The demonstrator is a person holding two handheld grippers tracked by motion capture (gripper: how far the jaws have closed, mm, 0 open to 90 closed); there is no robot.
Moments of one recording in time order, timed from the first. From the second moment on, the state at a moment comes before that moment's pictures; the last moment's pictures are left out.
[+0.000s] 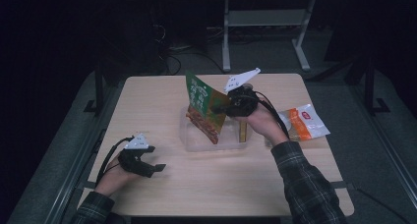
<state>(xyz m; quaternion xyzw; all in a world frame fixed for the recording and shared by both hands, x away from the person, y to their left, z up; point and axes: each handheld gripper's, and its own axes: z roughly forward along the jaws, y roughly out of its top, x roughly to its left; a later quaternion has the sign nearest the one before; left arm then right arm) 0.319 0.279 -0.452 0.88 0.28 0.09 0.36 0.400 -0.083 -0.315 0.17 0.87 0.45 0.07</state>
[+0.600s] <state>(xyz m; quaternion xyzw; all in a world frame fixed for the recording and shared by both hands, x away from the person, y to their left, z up) 0.320 0.279 -0.451 0.88 0.28 0.08 0.37 0.405 -0.079 -0.337 0.18 0.87 0.45 0.05</state>
